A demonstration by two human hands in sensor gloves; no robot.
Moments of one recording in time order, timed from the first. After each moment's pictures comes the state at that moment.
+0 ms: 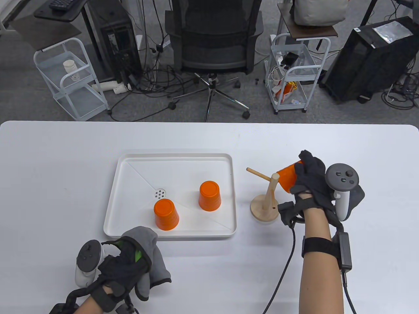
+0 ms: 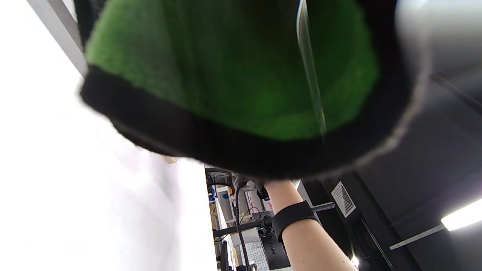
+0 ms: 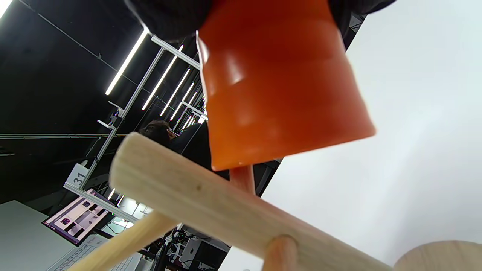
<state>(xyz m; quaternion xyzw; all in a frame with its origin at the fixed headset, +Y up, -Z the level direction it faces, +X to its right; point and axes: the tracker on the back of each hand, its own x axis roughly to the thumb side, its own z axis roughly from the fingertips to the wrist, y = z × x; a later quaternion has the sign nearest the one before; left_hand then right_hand) -0.244 -0.734 -0.228 -0.13 -0.28 0.64 0.71 0.266 -0.633 -0.386 -0.16 -0.08 0.86 0.48</state>
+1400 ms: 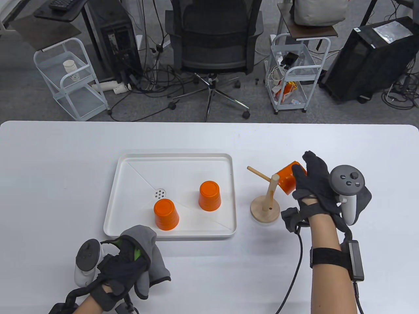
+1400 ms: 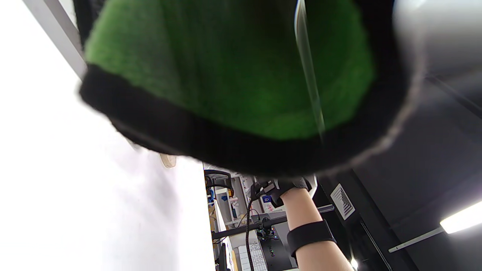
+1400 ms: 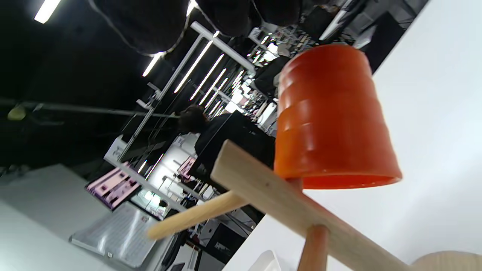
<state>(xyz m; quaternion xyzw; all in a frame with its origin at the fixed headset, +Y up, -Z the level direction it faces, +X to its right) -0.247 -0.736 -0.231 -0.13 -0.28 0.64 0.71 0.247 -0.592 -0.357 -0.07 -0.09 0.89 0.43</state>
